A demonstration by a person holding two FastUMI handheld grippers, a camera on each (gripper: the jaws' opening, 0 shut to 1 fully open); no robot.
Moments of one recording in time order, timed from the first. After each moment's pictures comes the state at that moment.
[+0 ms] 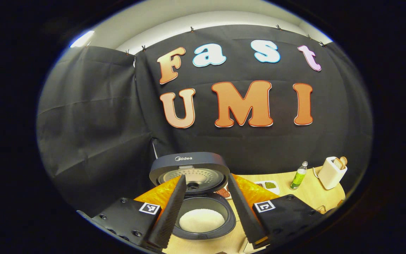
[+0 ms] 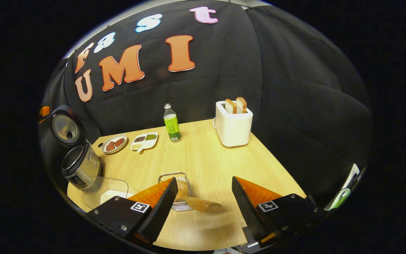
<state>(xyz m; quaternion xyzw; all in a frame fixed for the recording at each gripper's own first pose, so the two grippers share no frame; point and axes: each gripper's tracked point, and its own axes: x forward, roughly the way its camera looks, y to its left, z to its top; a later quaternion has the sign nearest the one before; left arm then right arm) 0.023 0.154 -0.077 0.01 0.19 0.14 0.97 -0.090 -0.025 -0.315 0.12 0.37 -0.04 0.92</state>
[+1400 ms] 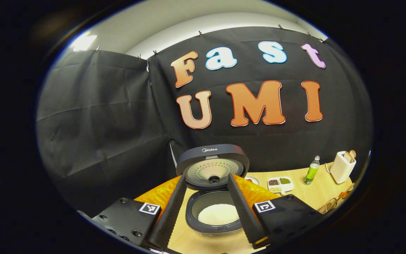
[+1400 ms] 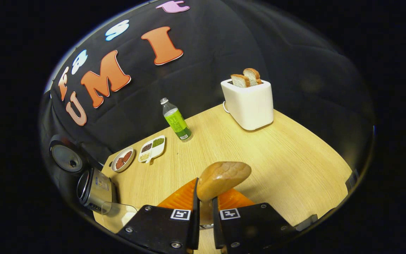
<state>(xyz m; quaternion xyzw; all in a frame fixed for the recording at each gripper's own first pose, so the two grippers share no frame) -0.029 0.188 -0.075 0.02 0.18 0.19 0.96 -0.026 0.030 -0.367 0.24 0.40 -0.03 0.88</state>
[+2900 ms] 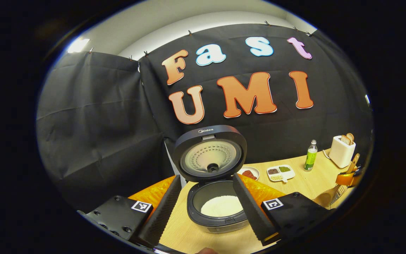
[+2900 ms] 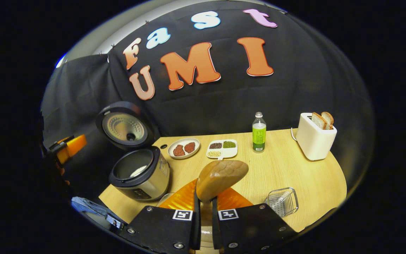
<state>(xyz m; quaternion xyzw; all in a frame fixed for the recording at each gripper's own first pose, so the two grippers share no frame) -0.056 0.189 -0.123 0.05 0.19 0.15 0.97 -0.057 0.202 -0.238 0.12 0.33 0.18 0.92</state>
